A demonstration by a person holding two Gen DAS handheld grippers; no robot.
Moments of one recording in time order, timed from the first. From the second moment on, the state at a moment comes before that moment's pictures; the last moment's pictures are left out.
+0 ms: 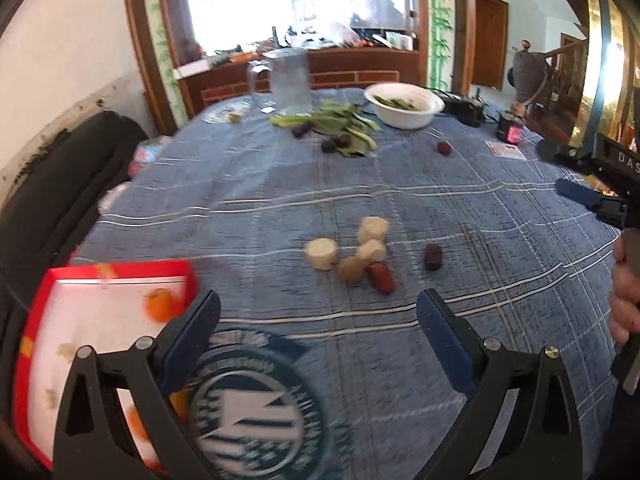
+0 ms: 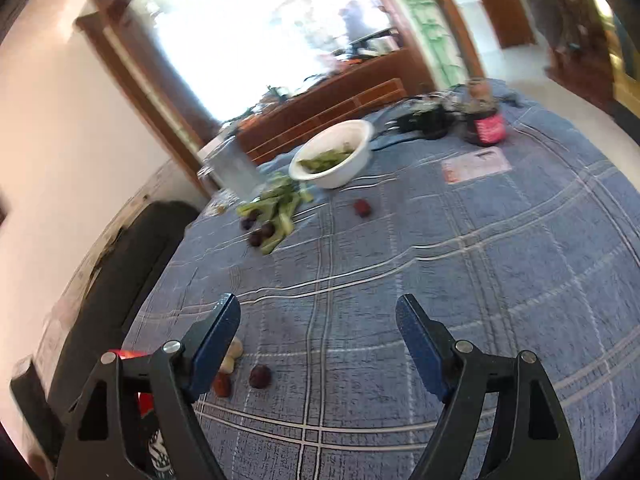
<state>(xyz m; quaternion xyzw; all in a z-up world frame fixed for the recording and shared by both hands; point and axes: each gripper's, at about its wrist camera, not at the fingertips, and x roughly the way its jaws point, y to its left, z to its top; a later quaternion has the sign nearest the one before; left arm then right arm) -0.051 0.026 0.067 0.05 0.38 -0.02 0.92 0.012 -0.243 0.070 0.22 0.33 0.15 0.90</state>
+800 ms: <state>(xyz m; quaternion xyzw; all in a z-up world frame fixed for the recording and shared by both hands) -0.007 0.006 0.016 0.02 0.45 -0.04 0.89 0.011 -0.198 0.061 0.16 0.36 0.18 0.90</state>
